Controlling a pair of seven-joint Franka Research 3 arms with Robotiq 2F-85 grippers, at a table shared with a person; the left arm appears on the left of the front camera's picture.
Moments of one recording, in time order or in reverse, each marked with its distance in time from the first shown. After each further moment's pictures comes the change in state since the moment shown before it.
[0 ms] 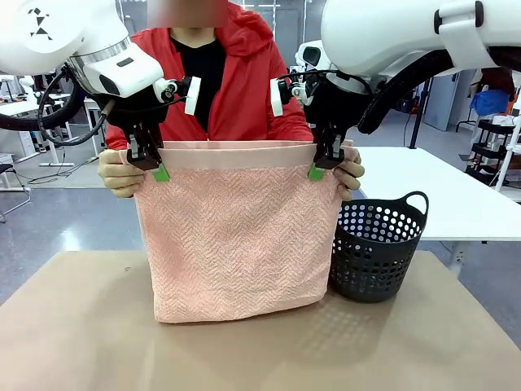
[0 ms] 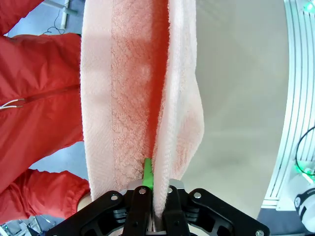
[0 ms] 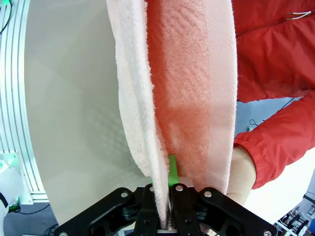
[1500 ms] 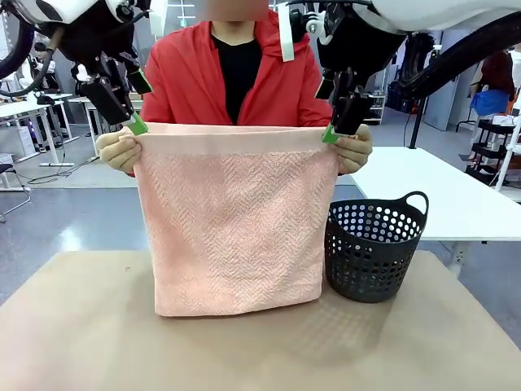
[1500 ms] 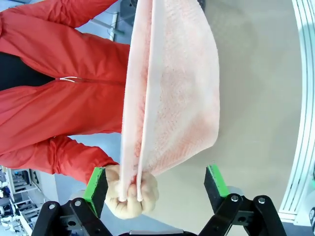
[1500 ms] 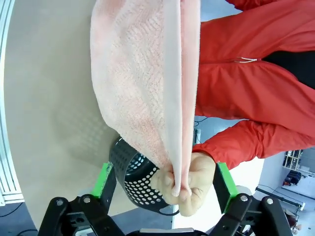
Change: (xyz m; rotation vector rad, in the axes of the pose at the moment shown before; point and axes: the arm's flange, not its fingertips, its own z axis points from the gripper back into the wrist) left arm -0.001 -0.028 0.105 0.239 -0.121 -0.021; right arm 0.010 0.039 0.093 -0.268 -0.043 0.095
